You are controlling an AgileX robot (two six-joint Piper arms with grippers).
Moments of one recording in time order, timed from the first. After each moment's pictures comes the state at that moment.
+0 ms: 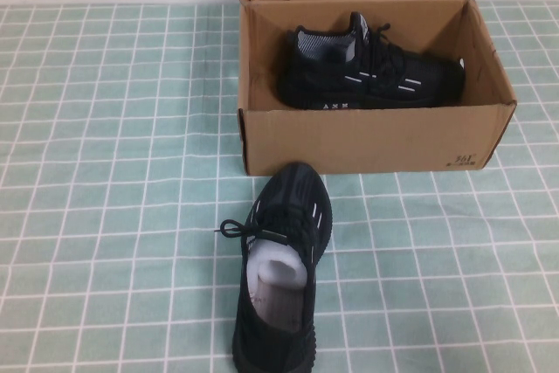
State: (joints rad) right arm 0.27 0.22 -0.26 0.09 0.34 -0.10; left arm -0.10 -0.01 0.03 -0.17 -0.33 -0.06
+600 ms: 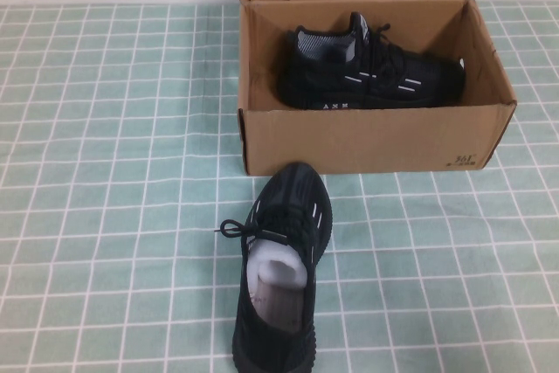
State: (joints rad) right arm 0.27 0.22 -0.26 0.09 0.34 -0.10; left arm -0.10 0.09 -0.64 0.10 -0.03 -0.32
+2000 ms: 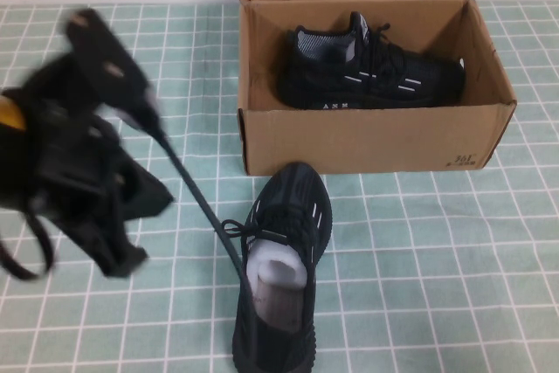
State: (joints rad) right arm 0.27 0.22 -0.26 0.09 0.34 -0.10; left arm -0.48 1.15 -1.14 -0.27 1.04 0.62
